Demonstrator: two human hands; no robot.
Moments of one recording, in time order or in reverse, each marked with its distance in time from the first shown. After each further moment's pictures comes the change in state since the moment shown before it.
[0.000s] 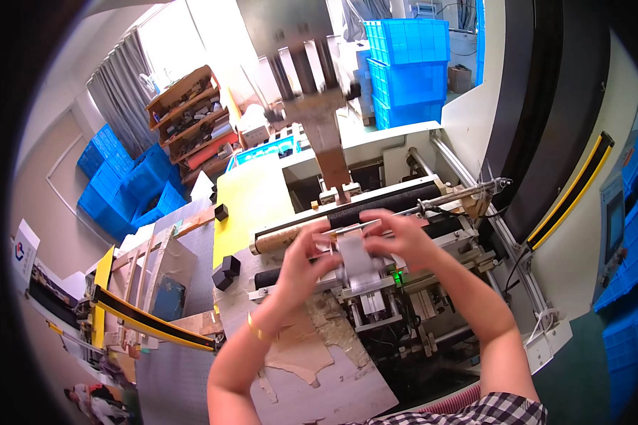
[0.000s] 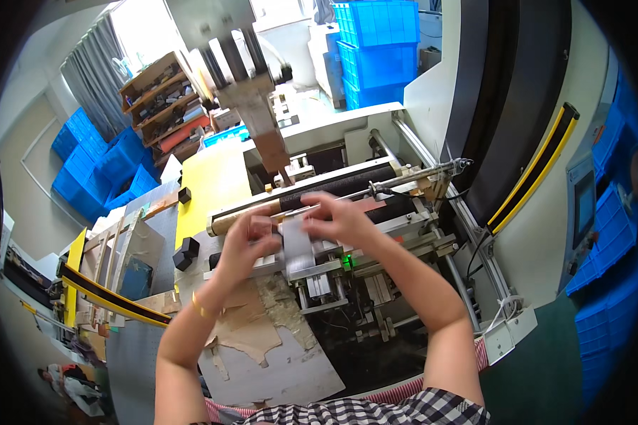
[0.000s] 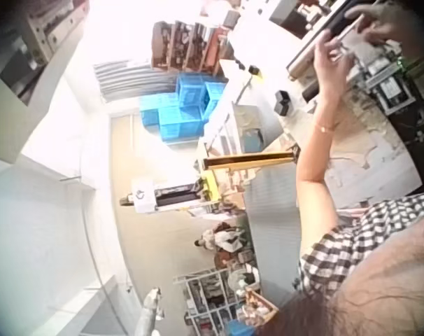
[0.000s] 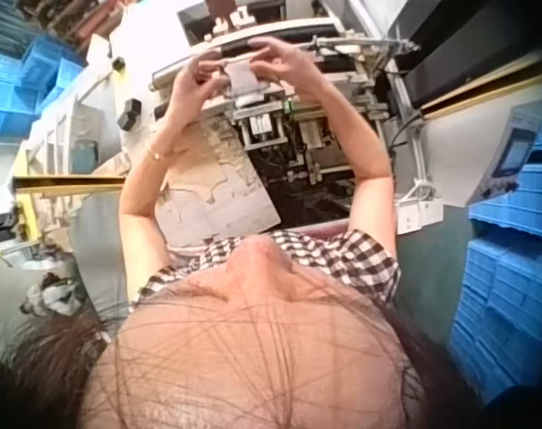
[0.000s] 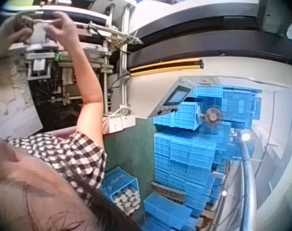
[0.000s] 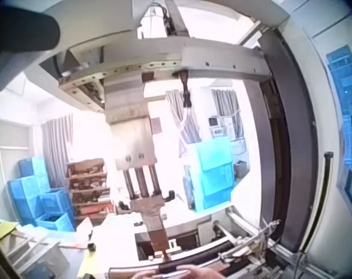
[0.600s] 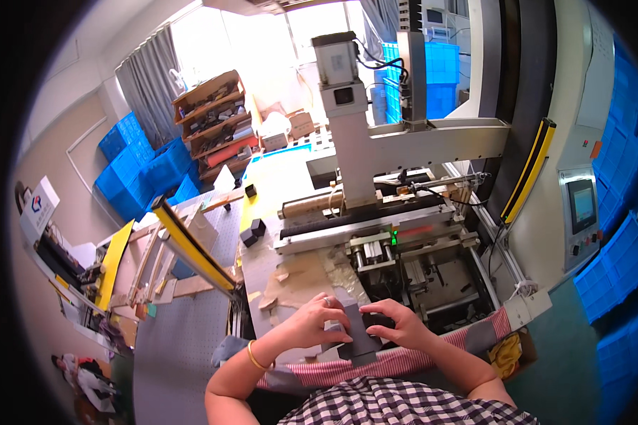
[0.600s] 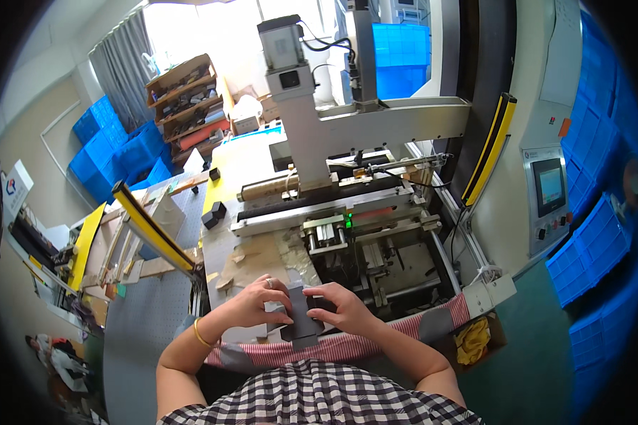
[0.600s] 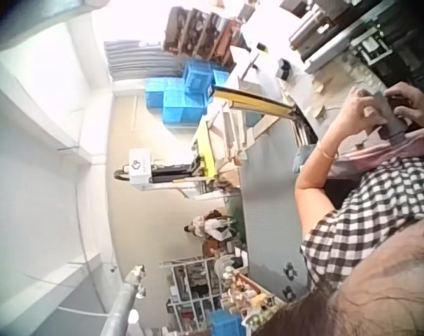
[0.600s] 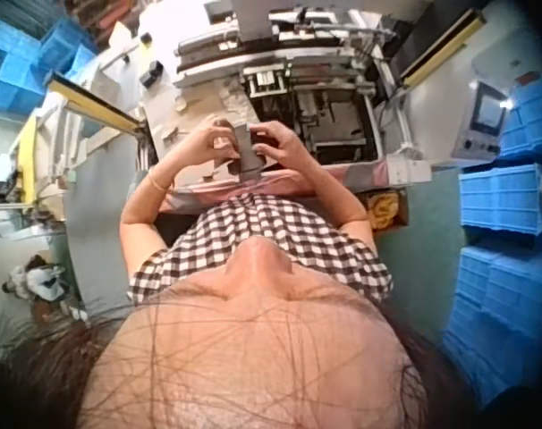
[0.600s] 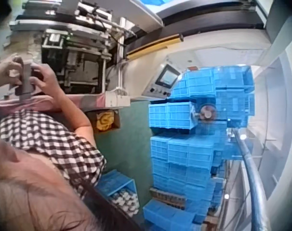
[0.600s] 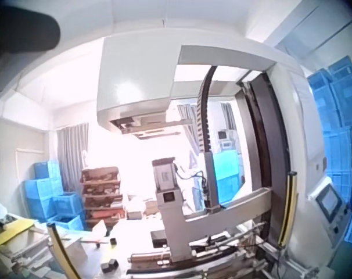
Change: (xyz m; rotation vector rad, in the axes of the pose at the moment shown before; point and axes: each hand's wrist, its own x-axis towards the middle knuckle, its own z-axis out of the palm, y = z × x) left_hand -0.232 0.092 0.026 0.526 -0.492 0.260; right_hand -0.246 -0.053 0.153 -0.161 -0.080 -0.099
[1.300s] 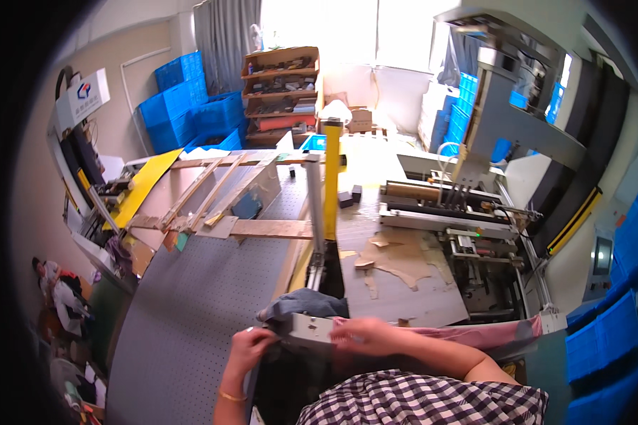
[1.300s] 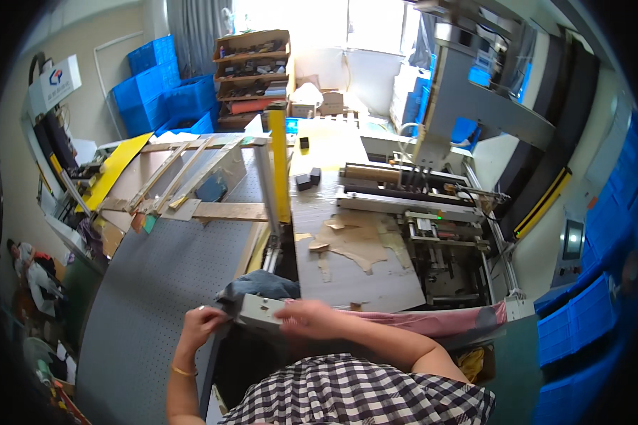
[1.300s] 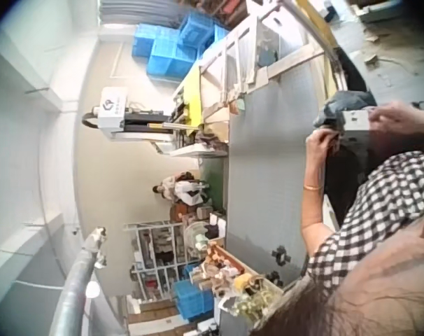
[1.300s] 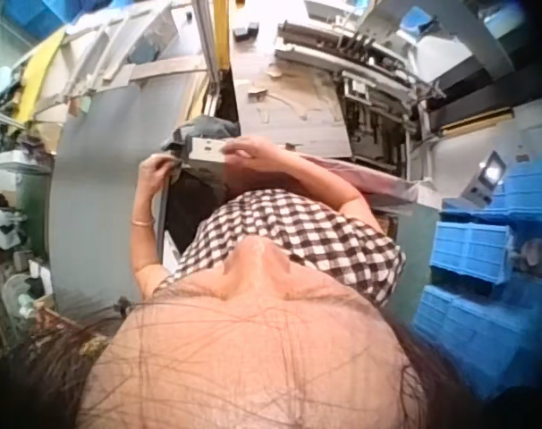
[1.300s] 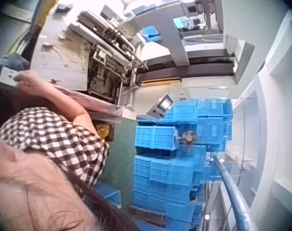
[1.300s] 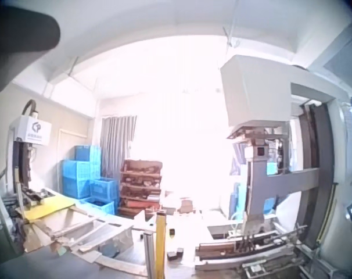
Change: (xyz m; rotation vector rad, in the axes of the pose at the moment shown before) left_hand -0.428 -0.010 0.016 -0.148 0.837 -0.786; right_hand 0.070 -0.053 0.287 -0.155 -0.628 -0.217
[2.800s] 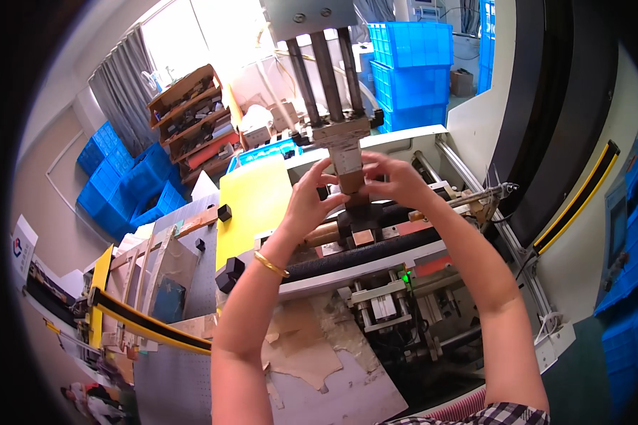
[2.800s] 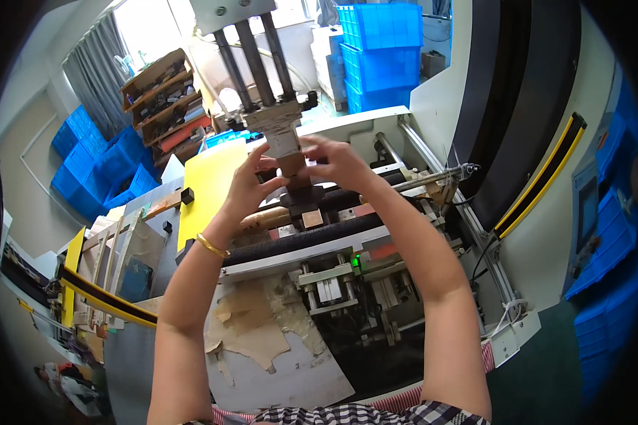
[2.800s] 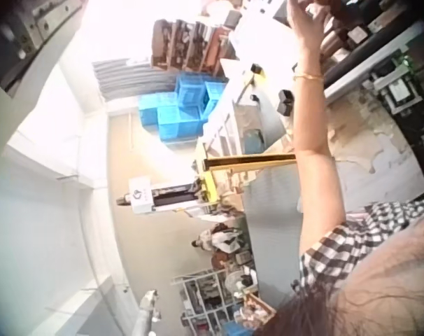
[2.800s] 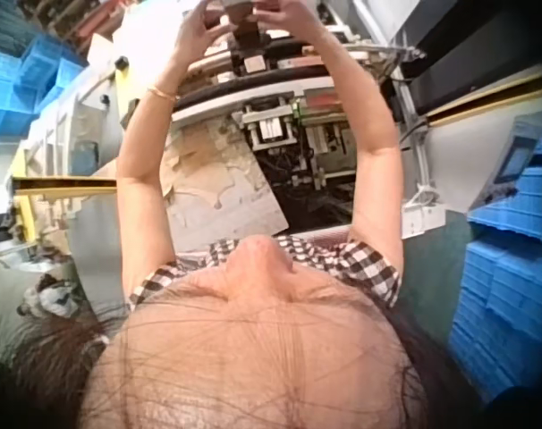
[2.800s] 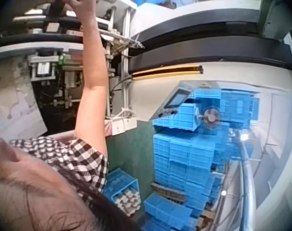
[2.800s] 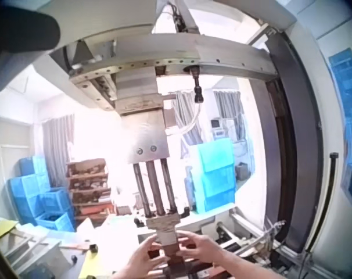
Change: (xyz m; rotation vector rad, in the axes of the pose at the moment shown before) left_hand 0.512 0.295 0.425 -0.051 -0.323 0.747; right_hand -0.123 0.247 -0.509 -0.151 0.735 0.179
